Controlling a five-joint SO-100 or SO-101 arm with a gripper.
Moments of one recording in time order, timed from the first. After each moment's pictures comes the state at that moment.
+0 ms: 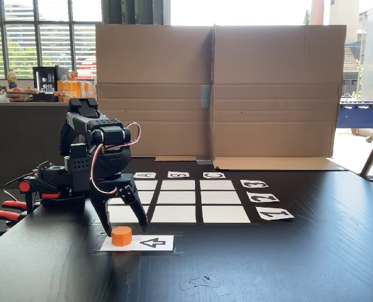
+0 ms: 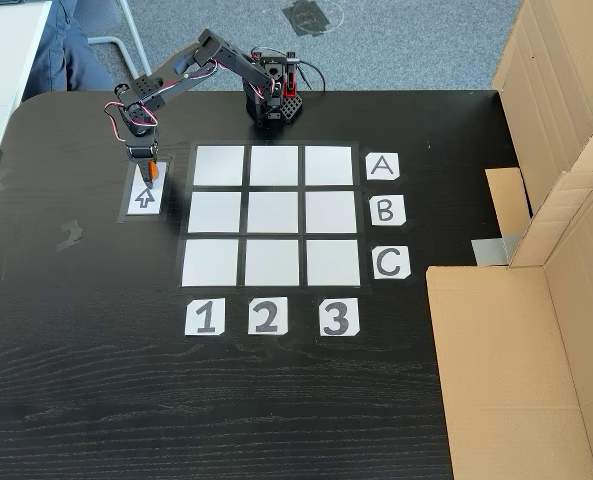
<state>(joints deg) 54.8 49.2 57.0 87.4 26.2</state>
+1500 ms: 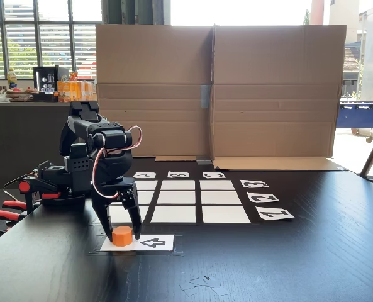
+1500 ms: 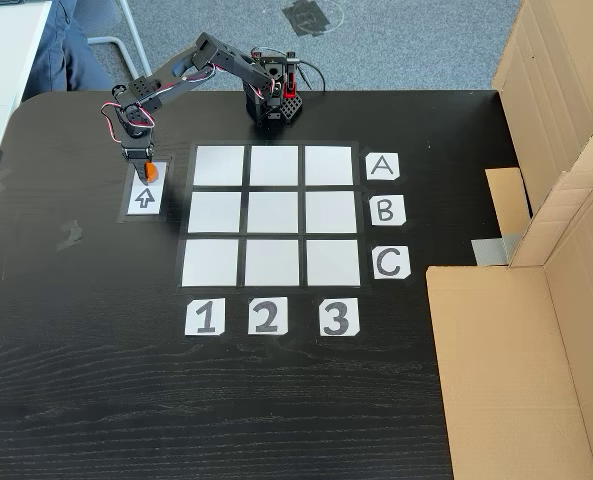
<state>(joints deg) 55.3 46.3 51.8 87.5 26.6</state>
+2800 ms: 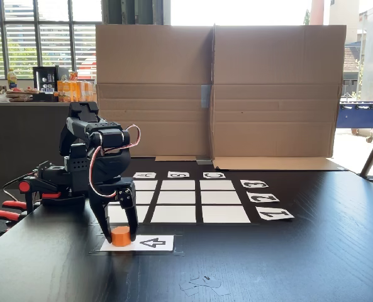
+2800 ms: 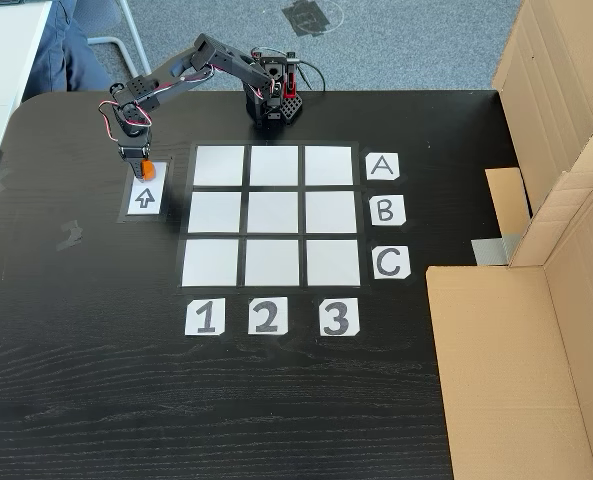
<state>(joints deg) 56.3 45.3 49.5 87.5 26.6</state>
